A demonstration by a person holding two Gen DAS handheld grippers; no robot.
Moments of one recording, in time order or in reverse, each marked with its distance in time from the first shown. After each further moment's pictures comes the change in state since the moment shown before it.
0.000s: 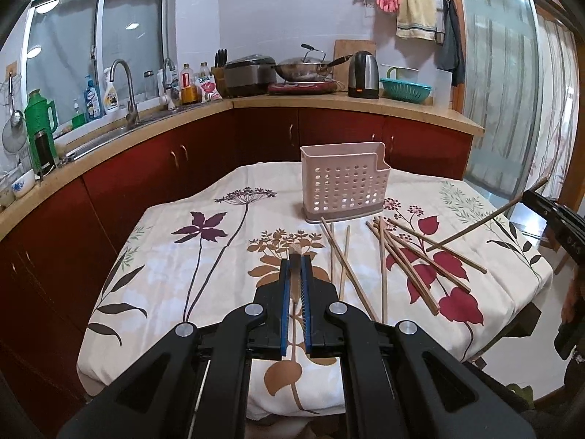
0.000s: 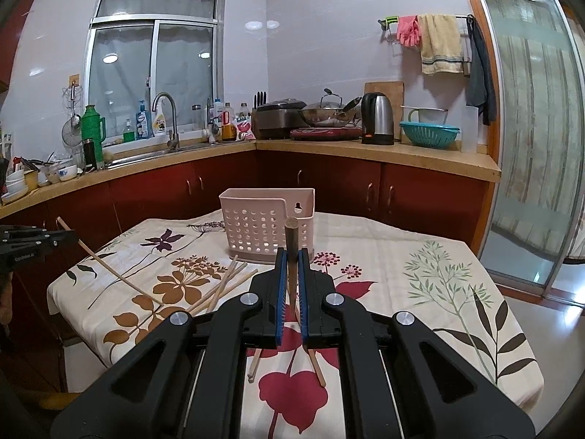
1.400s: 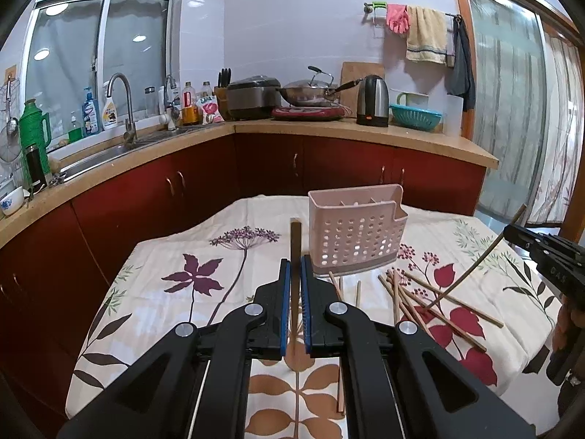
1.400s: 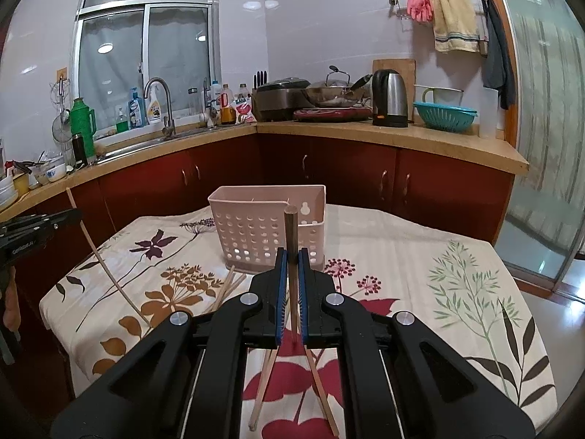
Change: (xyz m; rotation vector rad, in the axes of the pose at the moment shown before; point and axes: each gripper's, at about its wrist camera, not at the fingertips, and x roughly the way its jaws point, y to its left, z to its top) left arm 0.047 0.009 0.050 -0.029 -0.109 0.009; right arm 0.084 0.000 0.034 0.025 0.071 0.027
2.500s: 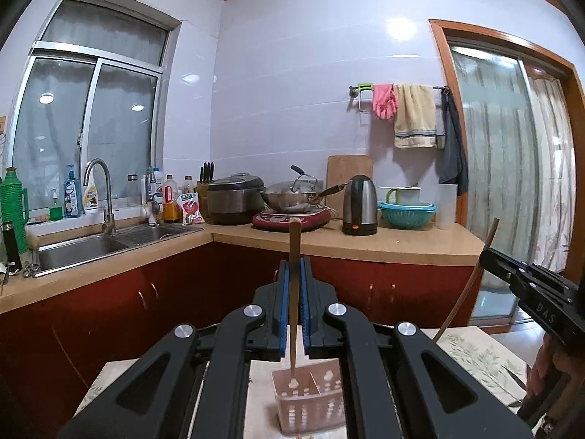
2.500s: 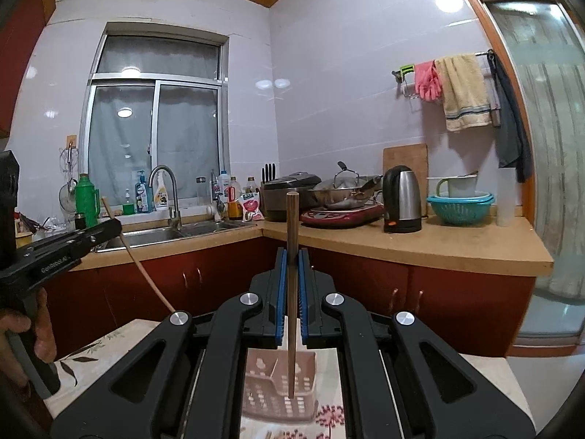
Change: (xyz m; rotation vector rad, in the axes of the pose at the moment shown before) left arm 0.061 -0.042 0.136 0.011 -0.342 -0.027; right arm 0.054 -0.042 0.135 -0.005 -0.342 0.078
